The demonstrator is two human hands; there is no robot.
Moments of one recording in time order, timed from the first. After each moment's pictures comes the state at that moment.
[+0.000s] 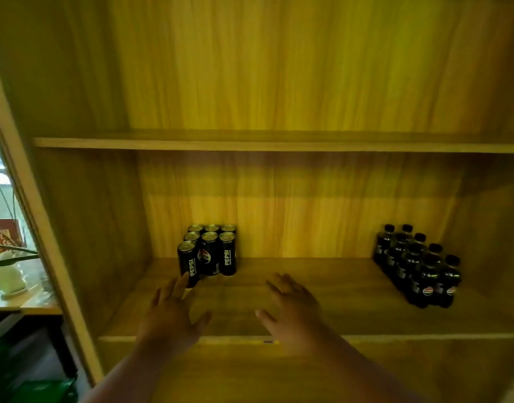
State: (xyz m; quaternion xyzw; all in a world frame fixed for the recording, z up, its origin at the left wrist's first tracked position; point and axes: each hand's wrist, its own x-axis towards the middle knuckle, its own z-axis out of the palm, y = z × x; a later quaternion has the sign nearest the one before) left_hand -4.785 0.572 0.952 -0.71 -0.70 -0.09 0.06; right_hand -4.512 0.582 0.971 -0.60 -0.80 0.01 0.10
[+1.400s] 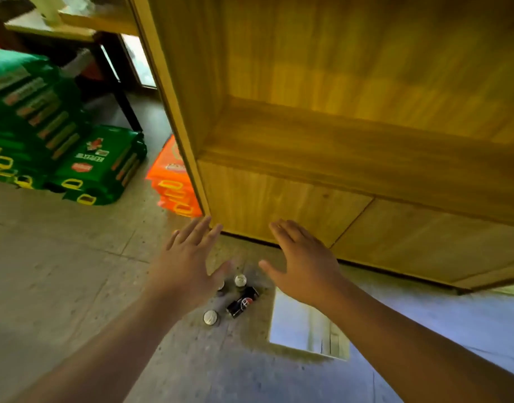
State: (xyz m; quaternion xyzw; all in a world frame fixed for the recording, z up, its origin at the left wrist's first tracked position) left_hand -4.823 0.273 0.527 -0.67 -0.74 -0.04 -0.09; right_hand -4.597 0.347 0.545 -0.48 -0.86 0.17 -0.03
